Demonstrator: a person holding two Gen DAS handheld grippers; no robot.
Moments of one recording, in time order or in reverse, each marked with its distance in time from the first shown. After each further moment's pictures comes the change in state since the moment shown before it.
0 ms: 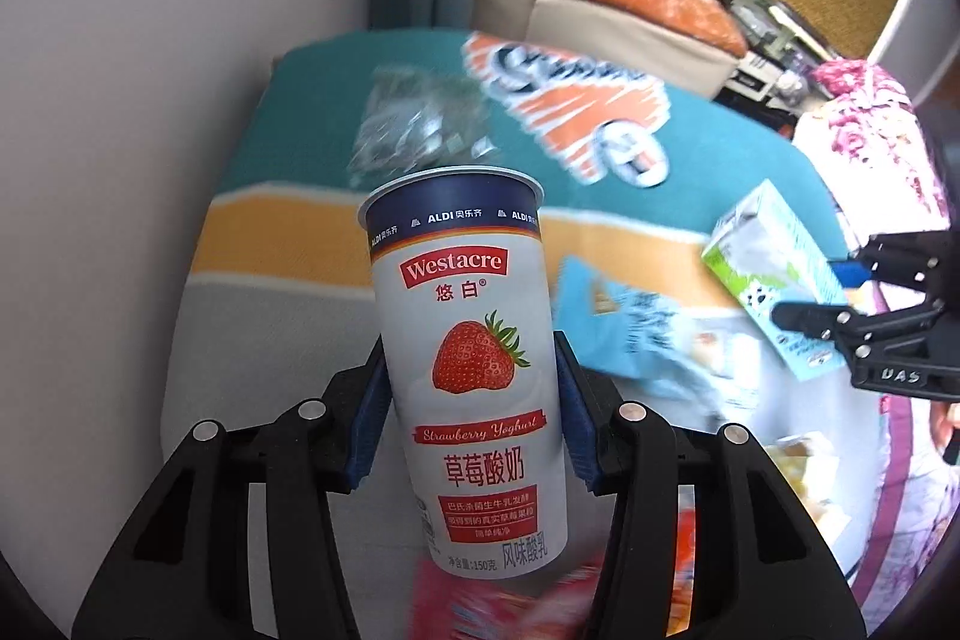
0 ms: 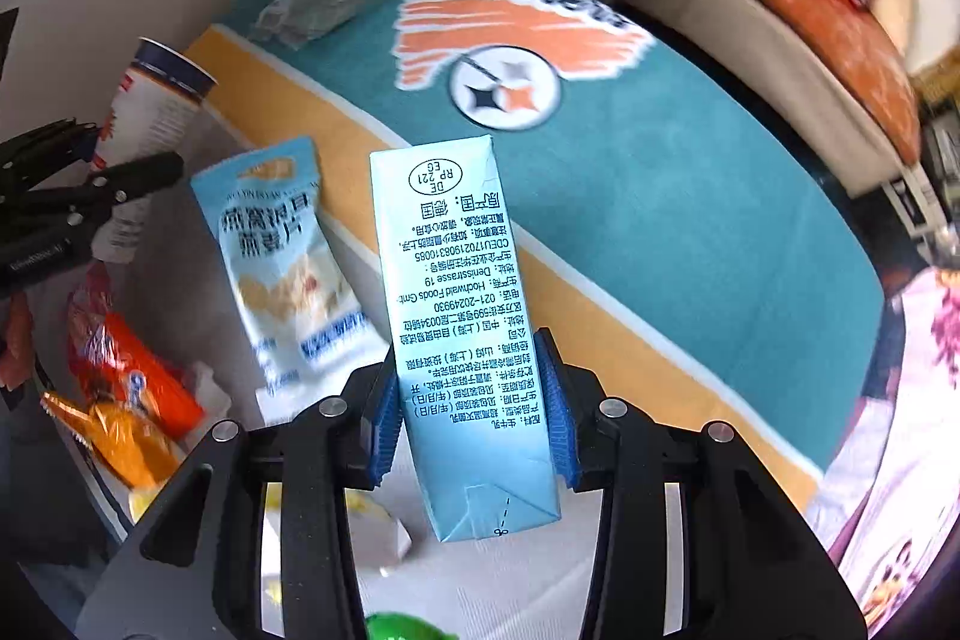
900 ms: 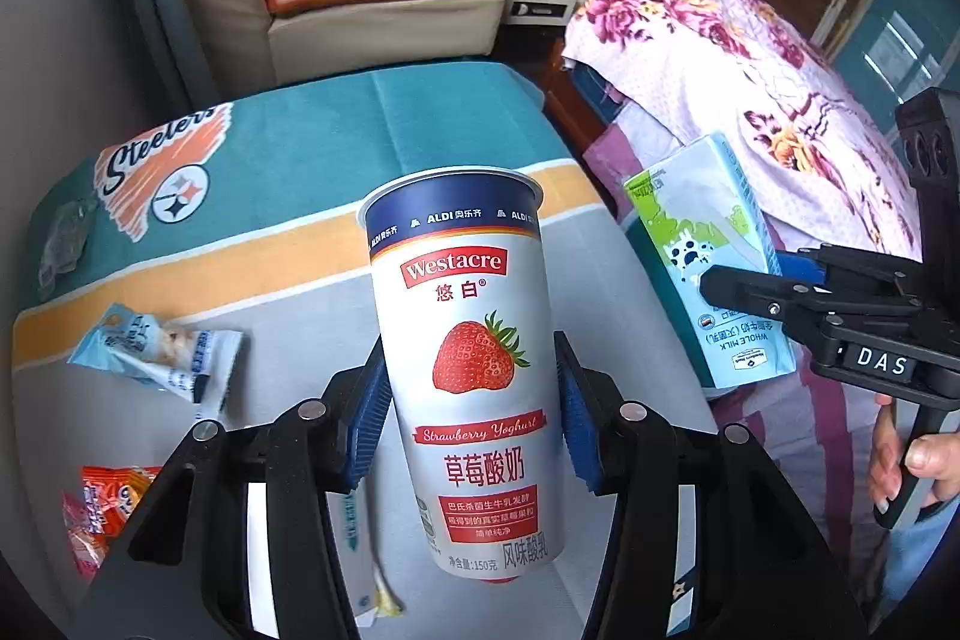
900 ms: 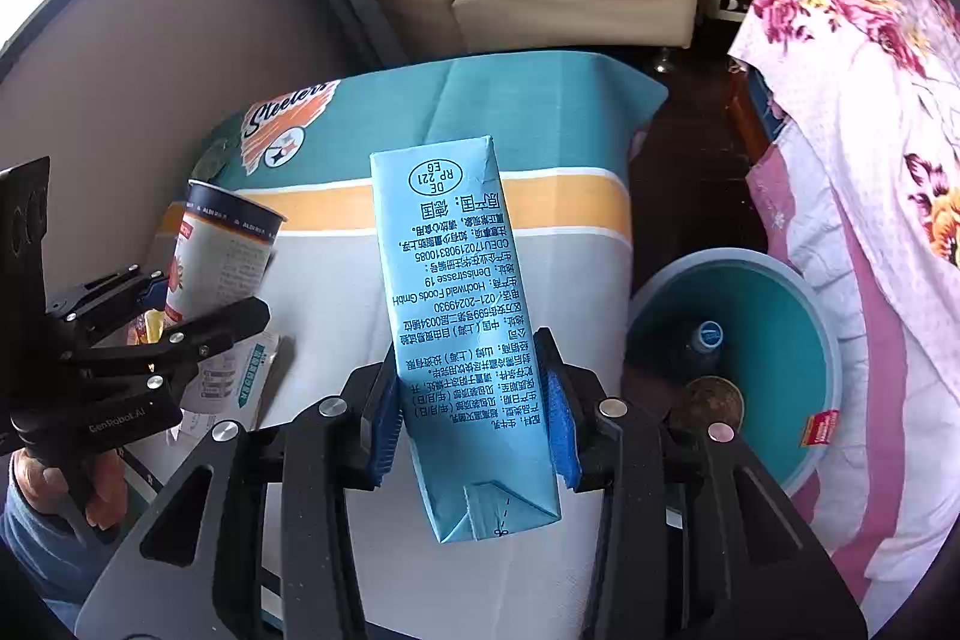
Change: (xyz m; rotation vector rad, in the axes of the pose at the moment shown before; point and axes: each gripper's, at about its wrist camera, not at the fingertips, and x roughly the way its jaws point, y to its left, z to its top) left arm -0.032 -0.282 -0.053 0.358 0.026 -0.214; right arm -0.118 -0.143 -0.234 0.560 -0.316 0.033
